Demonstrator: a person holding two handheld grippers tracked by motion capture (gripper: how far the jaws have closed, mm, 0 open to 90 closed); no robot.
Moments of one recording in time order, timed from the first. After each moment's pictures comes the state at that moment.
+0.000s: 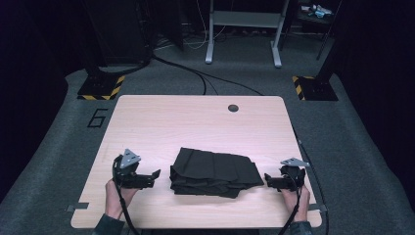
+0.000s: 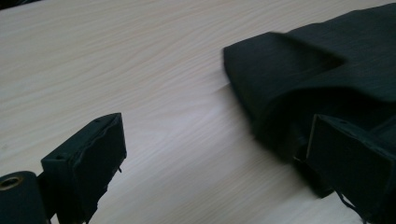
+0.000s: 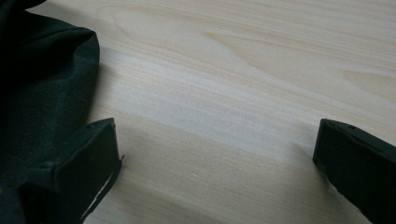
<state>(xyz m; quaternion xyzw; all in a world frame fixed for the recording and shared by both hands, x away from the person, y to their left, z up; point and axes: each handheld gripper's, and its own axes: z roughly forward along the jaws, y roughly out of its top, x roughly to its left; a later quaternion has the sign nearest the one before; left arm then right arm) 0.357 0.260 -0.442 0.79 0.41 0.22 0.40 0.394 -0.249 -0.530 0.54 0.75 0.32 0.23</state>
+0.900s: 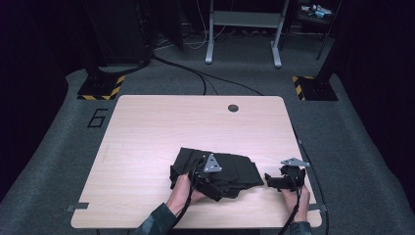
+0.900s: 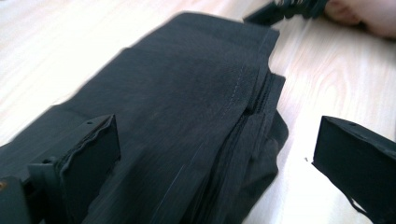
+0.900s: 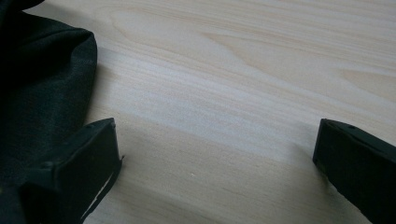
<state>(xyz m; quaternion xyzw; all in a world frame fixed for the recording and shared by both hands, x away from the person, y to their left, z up) 0.374 0.068 -0.464 0.89 0.23 0.10 0.38 0.394 -0.250 -0.530 0.54 0.75 0.31 0.23</state>
